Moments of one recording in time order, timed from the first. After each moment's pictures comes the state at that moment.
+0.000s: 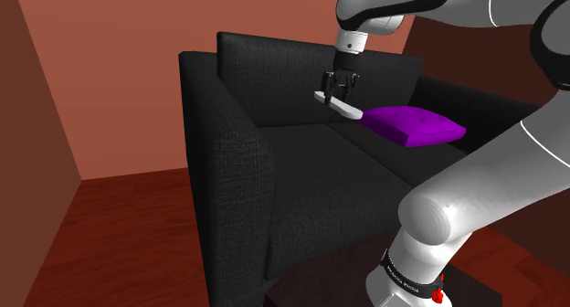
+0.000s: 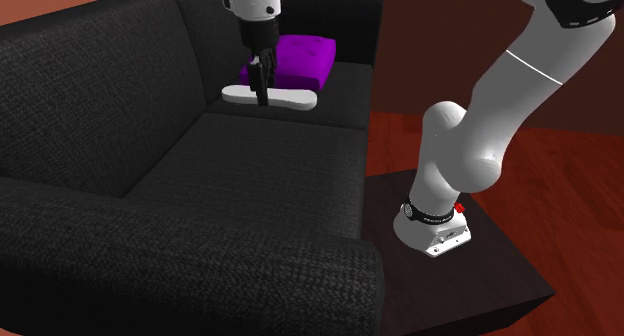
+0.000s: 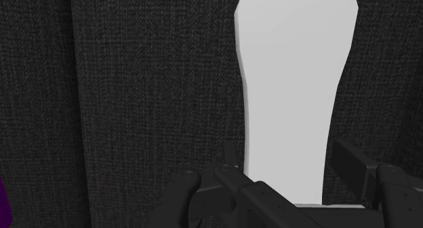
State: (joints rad) arm -0.29 -0.40 -0.11 -2.13 -0.04 1.74 -0.05
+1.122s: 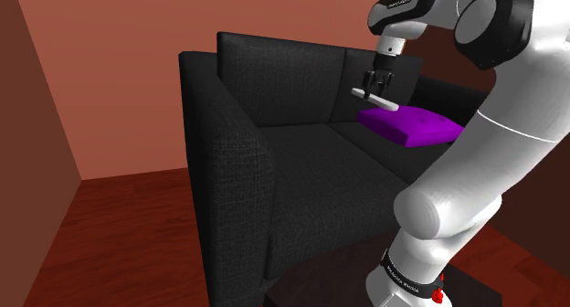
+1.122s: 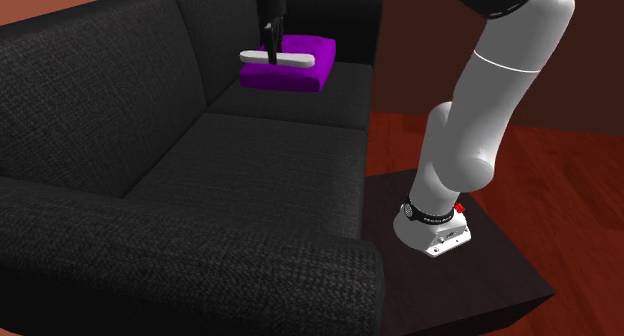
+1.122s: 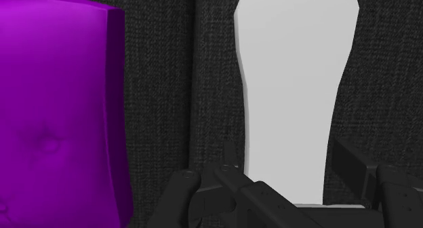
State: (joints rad) arm -0.43 -0.11 -0.40 -1.83 -0.03 1.72 -0.49
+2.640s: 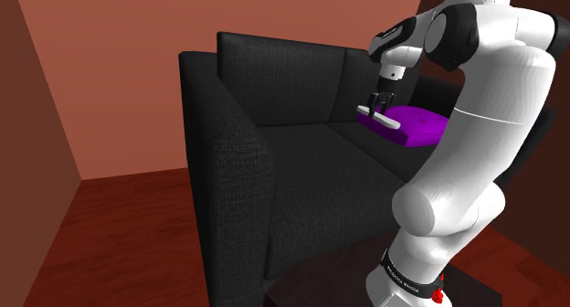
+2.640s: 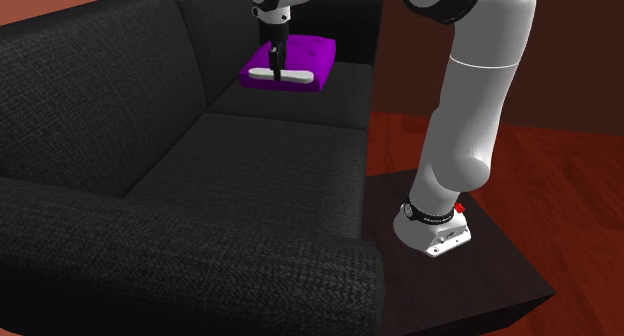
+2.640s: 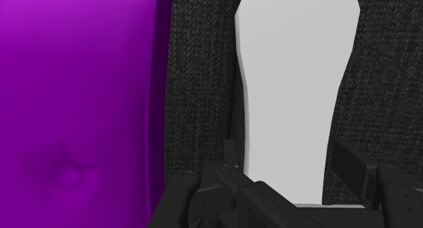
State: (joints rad) arm -0.50 0.09 -0.48 -1.84 0.05 1.91 -0.66
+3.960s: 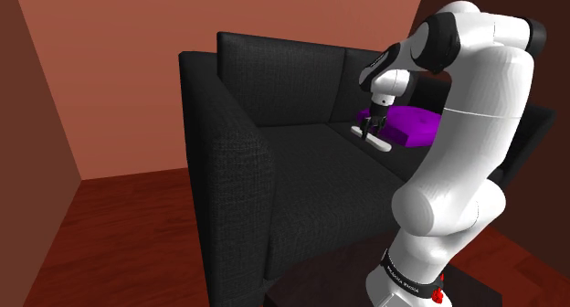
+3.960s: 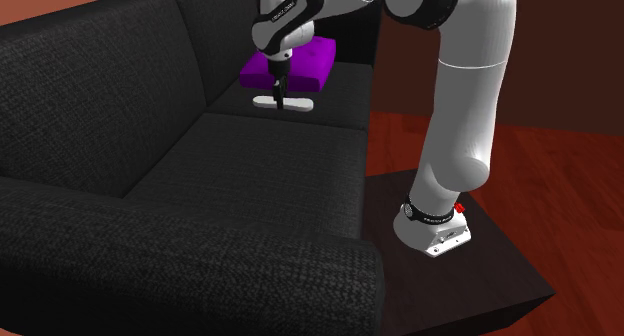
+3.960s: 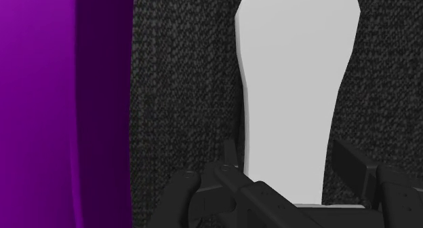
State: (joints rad) arm -0.51 0.18 -0.47 -2.00 0.11 2.16 -0.70
